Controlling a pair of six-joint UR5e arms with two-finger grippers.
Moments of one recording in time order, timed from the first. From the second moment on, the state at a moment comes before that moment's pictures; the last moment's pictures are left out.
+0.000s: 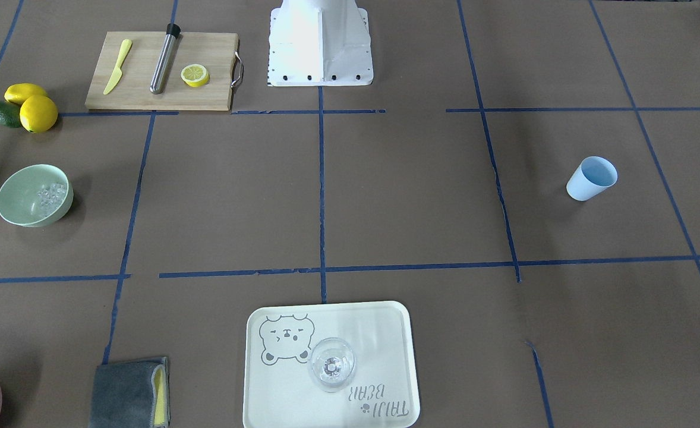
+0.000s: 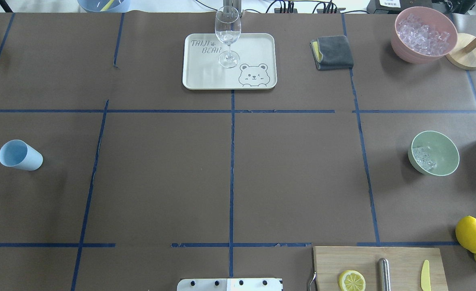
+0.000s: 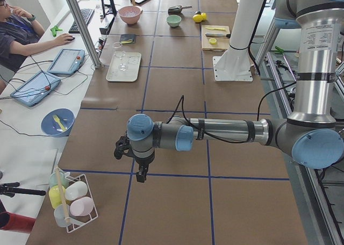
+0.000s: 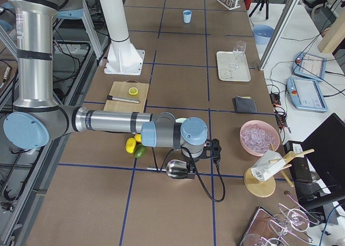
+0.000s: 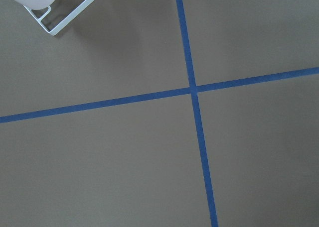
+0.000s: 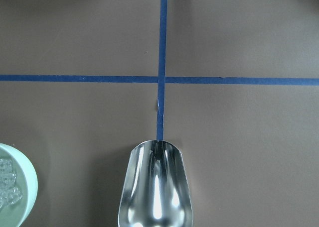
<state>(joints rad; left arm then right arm) -1.57 -1.55 -1.61 -1.63 -2.32 0.10 1.61 -1.63 1.62 -1.54 2.40 -0.02</state>
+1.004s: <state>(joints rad) -1.57 -1.55 -1.60 -1.63 -2.32 0.10 1.60 -1.62 1.62 -1.53 2.40 -0.01</state>
